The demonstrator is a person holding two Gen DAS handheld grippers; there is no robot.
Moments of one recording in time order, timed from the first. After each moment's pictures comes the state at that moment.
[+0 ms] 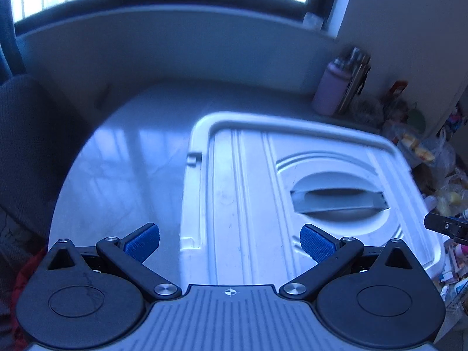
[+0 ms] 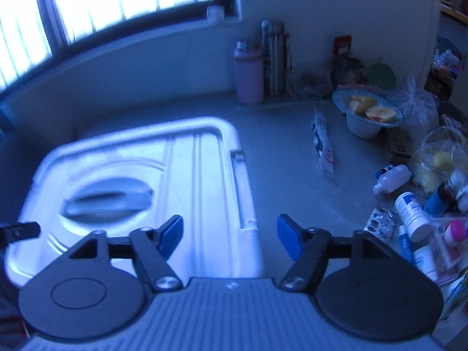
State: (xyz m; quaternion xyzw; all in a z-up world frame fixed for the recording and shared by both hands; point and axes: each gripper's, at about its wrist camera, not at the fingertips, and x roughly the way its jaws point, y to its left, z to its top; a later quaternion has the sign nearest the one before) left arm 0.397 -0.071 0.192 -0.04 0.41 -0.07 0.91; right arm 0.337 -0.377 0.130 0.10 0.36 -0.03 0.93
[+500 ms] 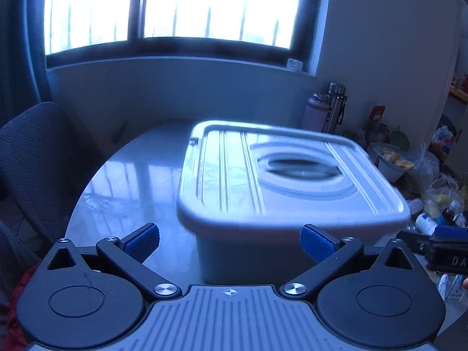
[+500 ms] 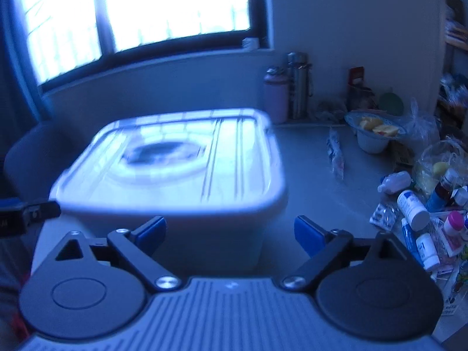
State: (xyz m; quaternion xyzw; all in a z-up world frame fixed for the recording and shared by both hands) left arm 0.249 -0.097 0.187 -0.02 0.30 -0.04 0.95; right arm 0.225 -0.345 0.107 0.04 0.31 0.03 0.95
